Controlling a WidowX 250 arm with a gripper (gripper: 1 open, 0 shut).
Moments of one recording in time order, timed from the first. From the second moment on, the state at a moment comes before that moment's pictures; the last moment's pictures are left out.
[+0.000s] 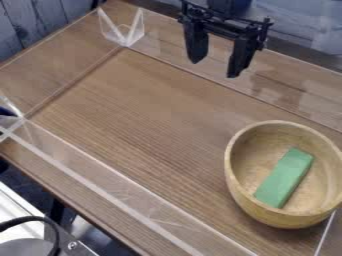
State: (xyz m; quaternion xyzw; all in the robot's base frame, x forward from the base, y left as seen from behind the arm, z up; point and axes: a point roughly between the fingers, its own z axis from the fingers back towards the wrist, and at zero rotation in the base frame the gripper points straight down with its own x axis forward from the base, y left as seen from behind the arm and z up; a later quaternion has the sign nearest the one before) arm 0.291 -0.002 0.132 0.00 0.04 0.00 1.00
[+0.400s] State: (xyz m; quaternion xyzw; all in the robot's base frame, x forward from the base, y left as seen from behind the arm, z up) arm 0.273 -0.029 0.118 0.01 0.07 -0.05 1.00
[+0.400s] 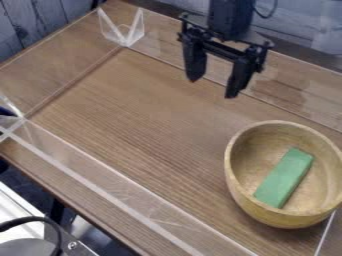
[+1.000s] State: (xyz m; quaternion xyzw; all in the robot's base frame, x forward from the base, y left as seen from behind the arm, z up) arm 0.273 -0.057 0.113 0.02 0.05 -0.12 0.99
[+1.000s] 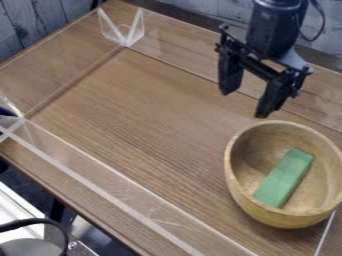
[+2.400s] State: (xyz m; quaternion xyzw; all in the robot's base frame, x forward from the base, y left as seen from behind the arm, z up) arm 0.266 -0.100 0.042 -0.07 0.09 -0.08 0.99
